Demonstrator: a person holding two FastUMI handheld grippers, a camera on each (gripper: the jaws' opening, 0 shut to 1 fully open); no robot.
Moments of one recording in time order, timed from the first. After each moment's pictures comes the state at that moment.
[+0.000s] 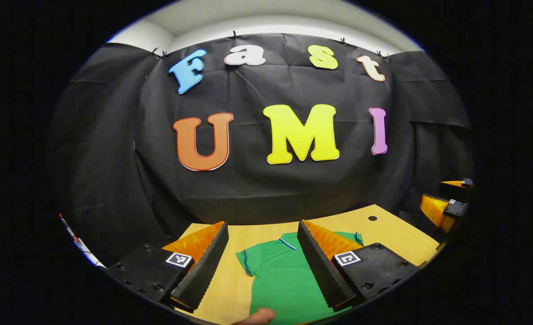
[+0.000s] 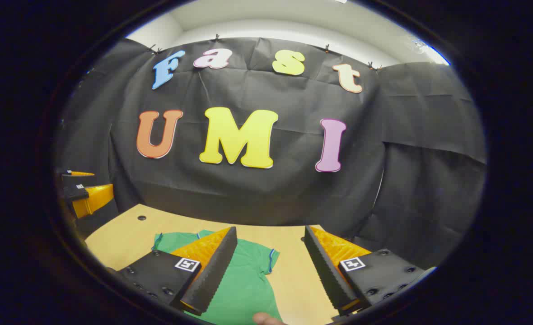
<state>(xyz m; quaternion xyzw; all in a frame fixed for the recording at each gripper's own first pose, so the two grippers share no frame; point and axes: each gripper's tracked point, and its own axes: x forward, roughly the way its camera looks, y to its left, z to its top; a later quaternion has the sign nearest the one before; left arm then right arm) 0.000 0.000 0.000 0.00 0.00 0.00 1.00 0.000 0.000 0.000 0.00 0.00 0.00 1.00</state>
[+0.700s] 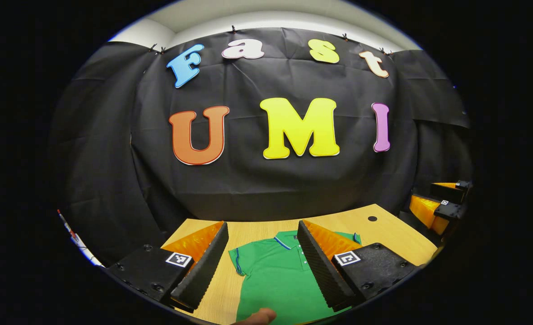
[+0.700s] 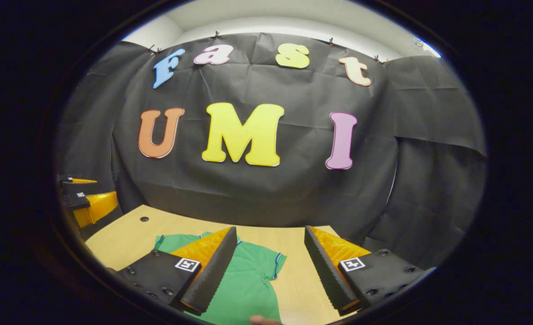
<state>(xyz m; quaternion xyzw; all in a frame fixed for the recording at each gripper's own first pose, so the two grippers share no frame) 0.023 -0.020 -0.009 -0.01 0.02 0.01 1.00 0.046 -0.003 -0.008 0.02 0.02 0.03 1.00</state>
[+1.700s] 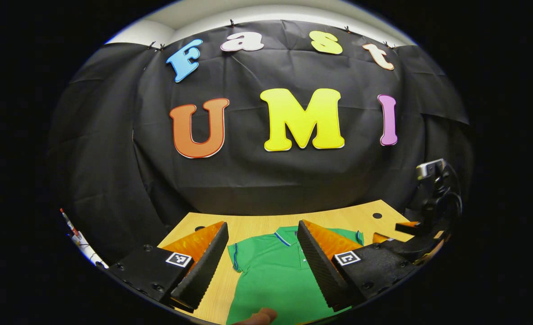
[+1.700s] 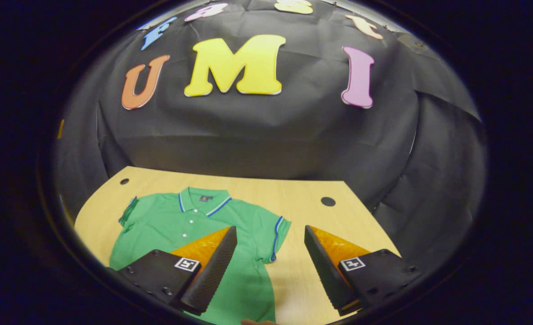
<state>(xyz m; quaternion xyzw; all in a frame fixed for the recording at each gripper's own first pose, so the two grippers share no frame) 0.035 -0.038 -0.013 0.00 0.05 0.04 1.00 0.187 -0.008 -0.181 0.01 0.19 0.03 0.98</state>
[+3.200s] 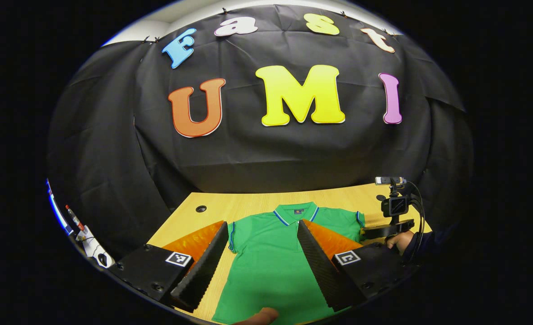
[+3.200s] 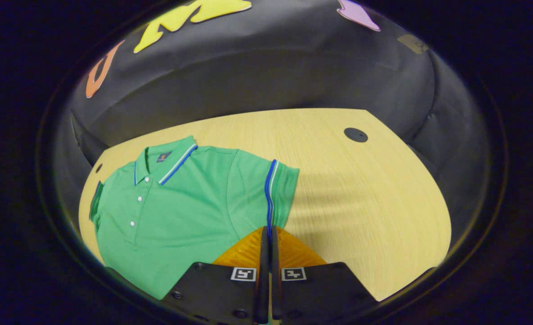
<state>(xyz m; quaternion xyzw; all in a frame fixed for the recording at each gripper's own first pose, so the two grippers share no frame) 0.028 -0.064 -0.060 0.00 0.12 0.05 0.99 0.281 -0.015 -0.314 0.09 0.36 0.05 0.93</state>
